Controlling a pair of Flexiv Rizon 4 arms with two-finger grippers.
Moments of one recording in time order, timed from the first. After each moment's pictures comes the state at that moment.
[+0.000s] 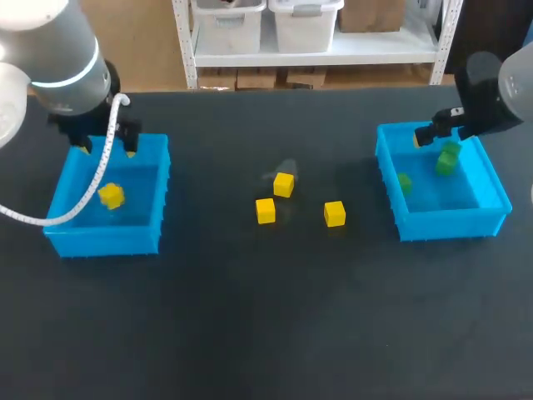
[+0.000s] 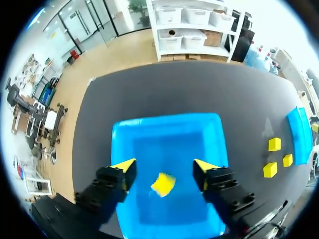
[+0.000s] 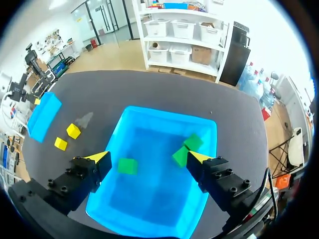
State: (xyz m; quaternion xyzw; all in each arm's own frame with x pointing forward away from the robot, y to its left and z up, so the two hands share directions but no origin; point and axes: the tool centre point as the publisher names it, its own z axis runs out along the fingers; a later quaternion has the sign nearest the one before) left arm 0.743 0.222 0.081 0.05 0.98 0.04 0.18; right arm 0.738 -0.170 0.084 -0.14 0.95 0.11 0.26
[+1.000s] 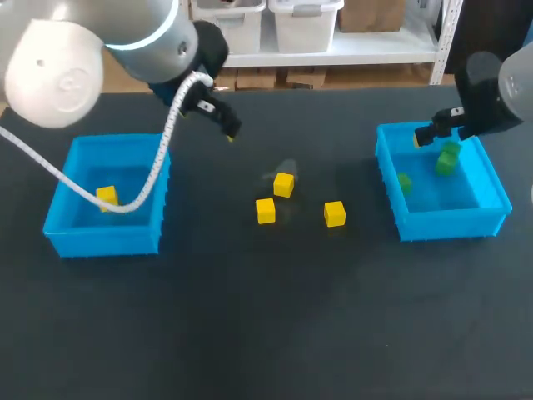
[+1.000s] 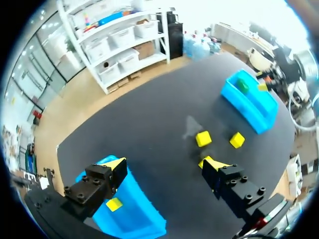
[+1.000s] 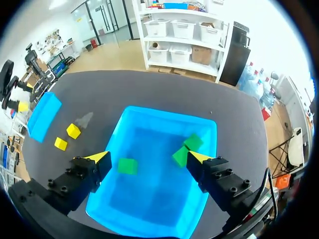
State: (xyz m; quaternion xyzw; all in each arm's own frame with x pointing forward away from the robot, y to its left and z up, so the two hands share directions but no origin) left arm 0.717 0.045 0.142 0.30 0.93 -0.02 0.21; right arm 0.738 -0.170 0.084 -0.14 0.95 0.11 0.26
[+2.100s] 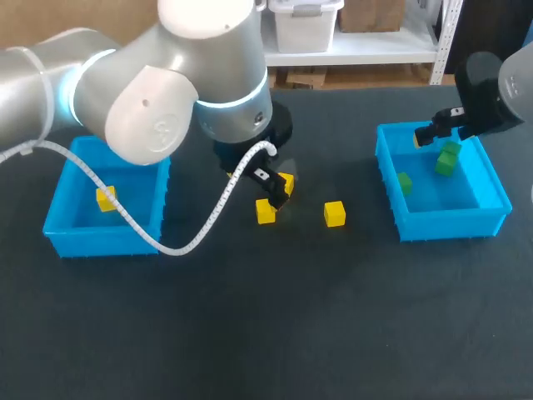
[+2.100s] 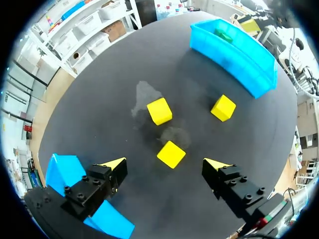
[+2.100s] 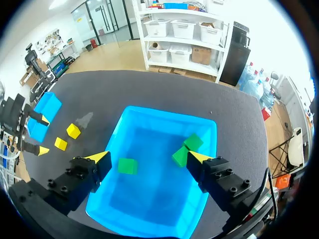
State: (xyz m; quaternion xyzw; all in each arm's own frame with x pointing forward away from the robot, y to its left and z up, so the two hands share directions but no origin) left arm 0.663 -0.017 0.043 0.38 0.92 -0.01 0.10; right arm 0.738 -0.170 0.084 -0.14 0.95 0.11 0.26
